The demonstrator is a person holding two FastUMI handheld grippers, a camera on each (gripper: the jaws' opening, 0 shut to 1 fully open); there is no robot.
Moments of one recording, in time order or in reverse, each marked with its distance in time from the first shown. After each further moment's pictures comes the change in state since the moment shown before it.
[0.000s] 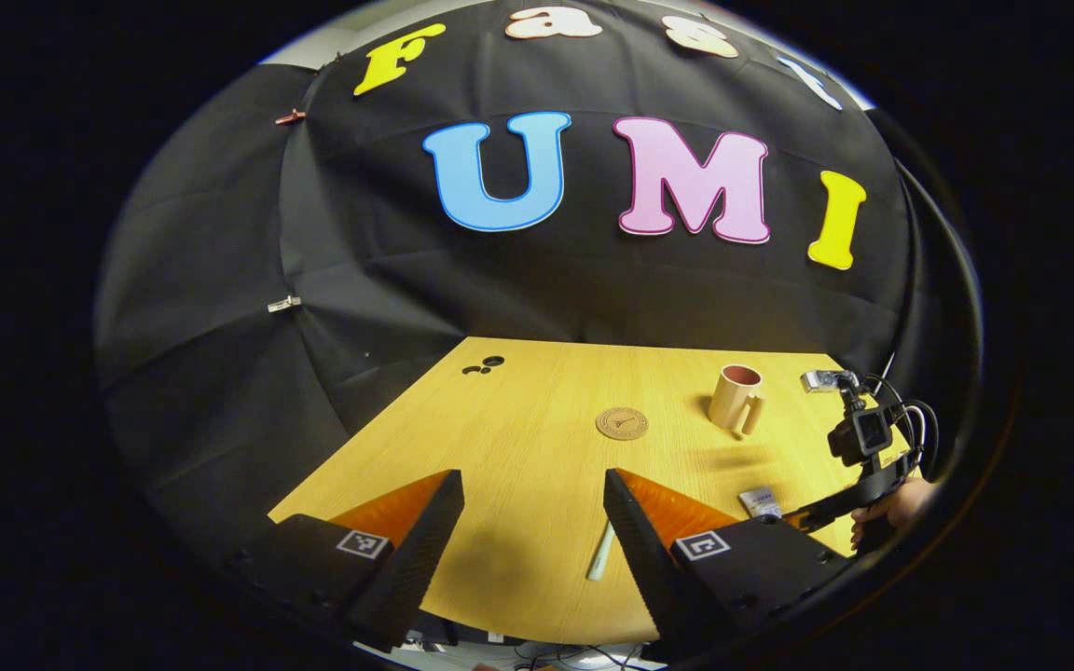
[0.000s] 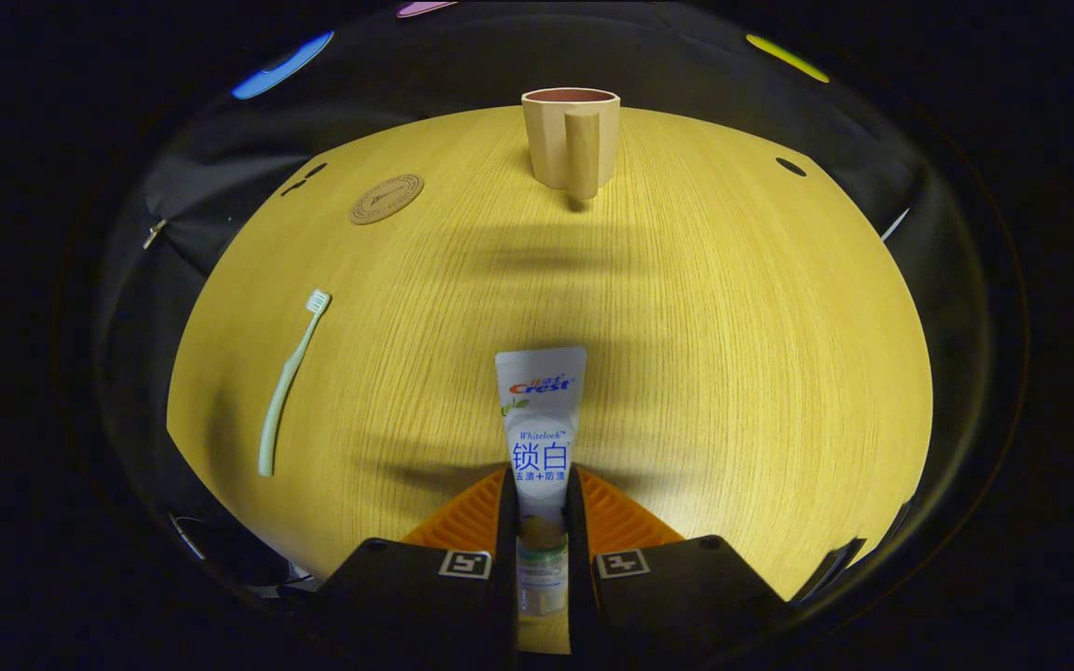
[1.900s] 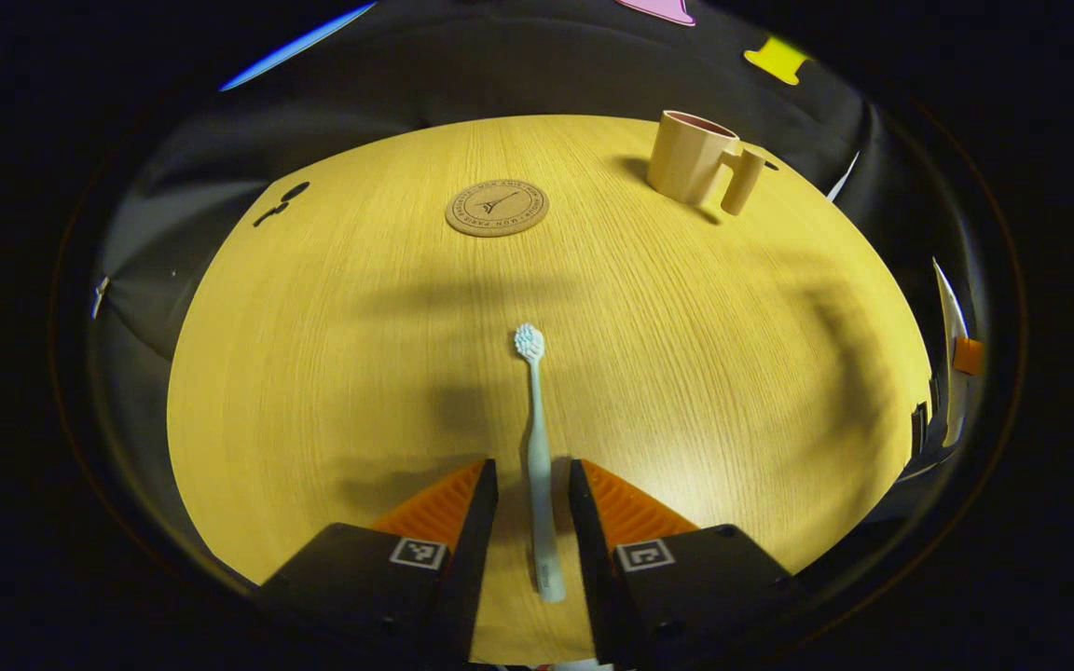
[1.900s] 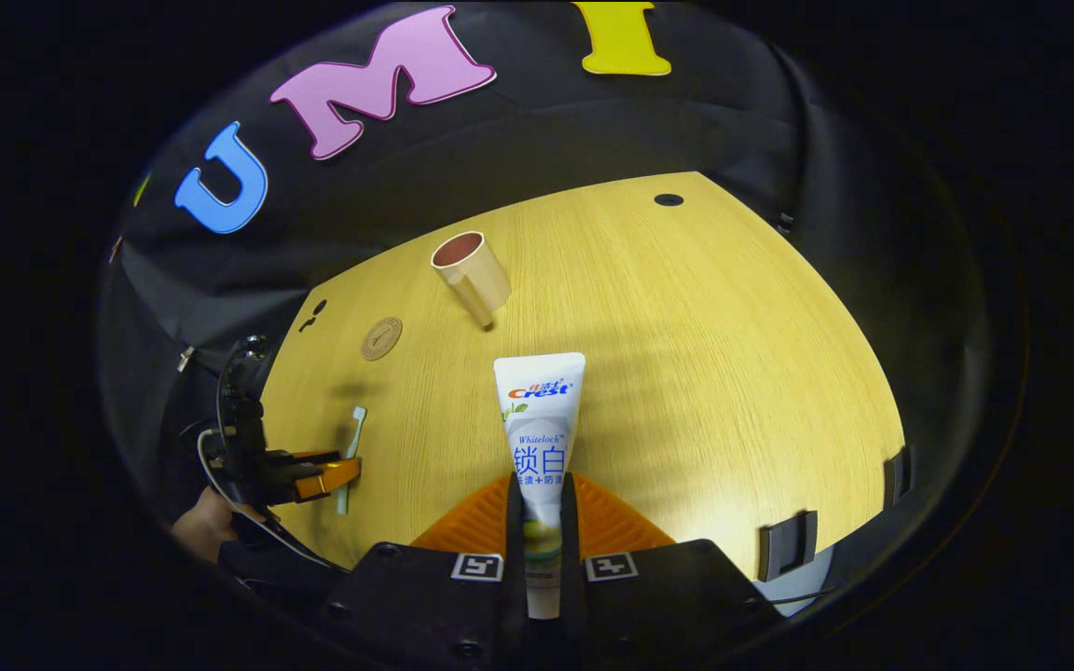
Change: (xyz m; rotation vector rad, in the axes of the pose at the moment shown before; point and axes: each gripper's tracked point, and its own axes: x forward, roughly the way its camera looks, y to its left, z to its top) left arm 0.145 -0.090 -0.168 0.275 0.699 -0.341; right arm -0.134 -0.077 0.031 0.224 -0.276 0.061
